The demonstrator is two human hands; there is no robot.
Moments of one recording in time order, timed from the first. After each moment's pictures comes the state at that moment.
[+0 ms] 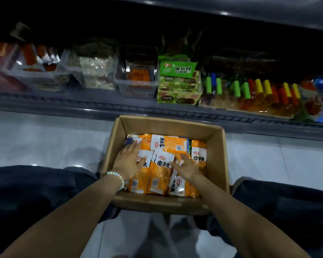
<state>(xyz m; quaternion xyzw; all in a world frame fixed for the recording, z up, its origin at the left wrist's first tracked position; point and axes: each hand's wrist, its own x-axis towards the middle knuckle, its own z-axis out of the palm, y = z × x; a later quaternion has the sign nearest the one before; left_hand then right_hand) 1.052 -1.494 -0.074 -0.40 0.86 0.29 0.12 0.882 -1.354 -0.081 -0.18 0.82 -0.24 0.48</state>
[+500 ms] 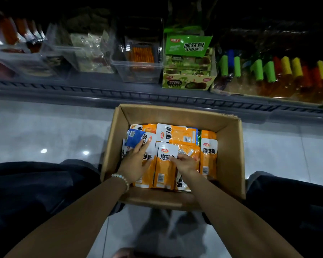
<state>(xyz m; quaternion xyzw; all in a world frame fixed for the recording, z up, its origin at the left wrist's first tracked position) 1.054 -1.483 -0.104 -0.40 0.83 0.36 0.15 0.910 -1.378 -0.132 0.06 0.80 -0.36 0.46</state>
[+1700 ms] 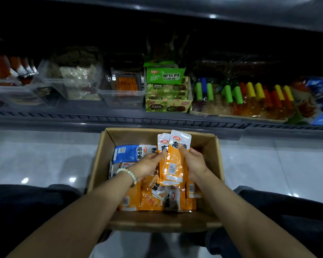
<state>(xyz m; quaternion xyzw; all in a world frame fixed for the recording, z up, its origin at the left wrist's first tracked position) 0.963 -1.485 -0.045 -0.42 0.56 0.70 0.14 0.841 -1.382 -0.040 0.07 0.67 -0.57 0.46</state>
